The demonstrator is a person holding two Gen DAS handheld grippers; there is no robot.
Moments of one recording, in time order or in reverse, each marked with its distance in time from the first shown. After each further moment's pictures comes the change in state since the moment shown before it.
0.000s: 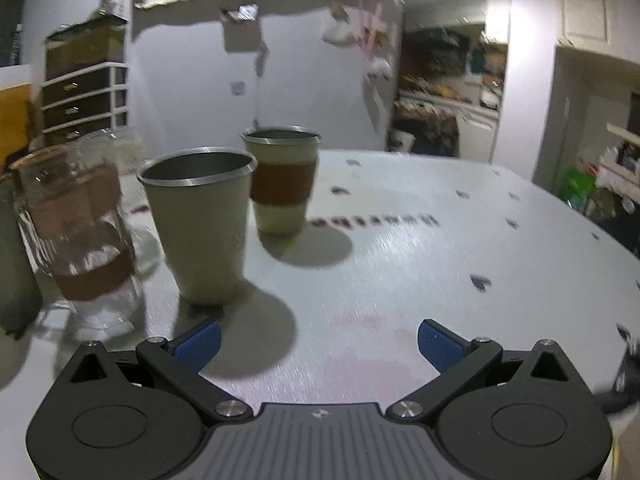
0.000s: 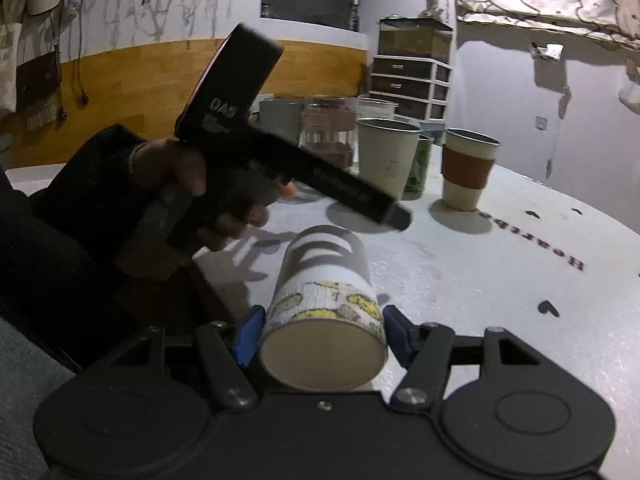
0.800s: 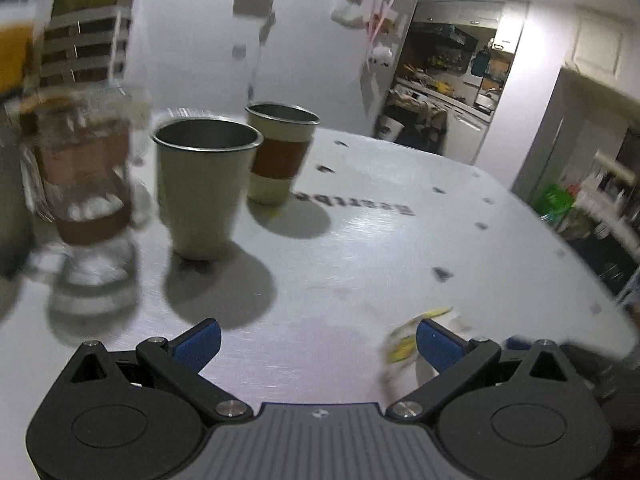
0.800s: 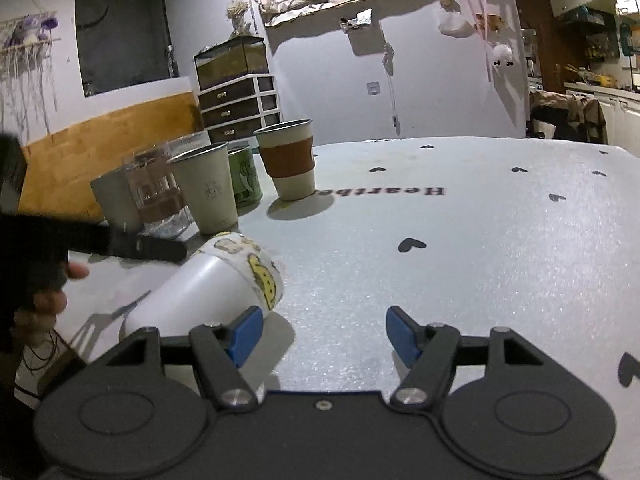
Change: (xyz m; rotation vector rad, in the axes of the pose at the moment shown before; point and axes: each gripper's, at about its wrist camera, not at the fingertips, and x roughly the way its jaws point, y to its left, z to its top) left arm -0.023 0.016 0.010 -0.185 0.115 -0.134; right arm 0.006 -0.059 -0.030 0.439 -0.093 -0.325
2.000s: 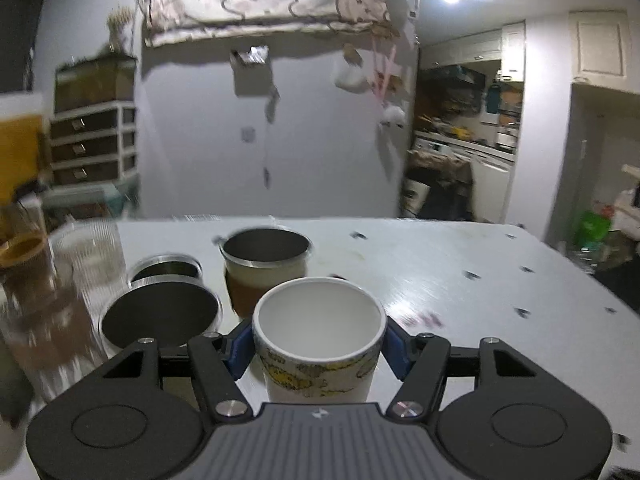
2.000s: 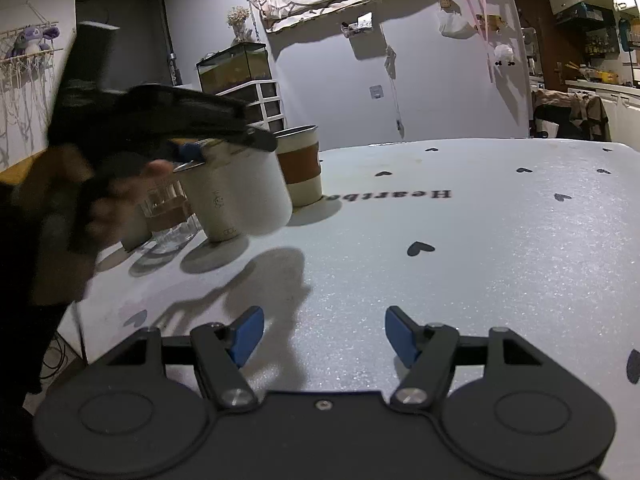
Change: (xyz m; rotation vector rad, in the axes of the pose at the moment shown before) left arm 0.049 -0.052 0.073 0.153 -0.261 0.205; right arm -0.001 0.004 0.002 0.015 -0.014 0.016
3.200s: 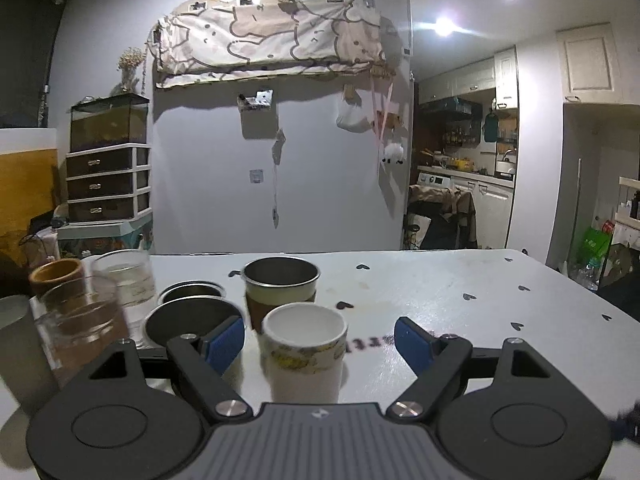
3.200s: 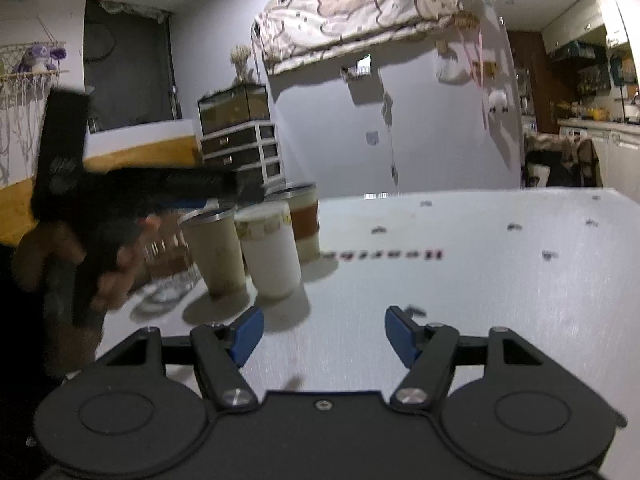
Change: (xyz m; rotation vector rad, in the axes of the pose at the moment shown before) left arm -0.060 0.004 -0.020 0.013 -0.123 0.007; right arm -0.019 0.012 0.027 -0.034 -0.144 -0.033
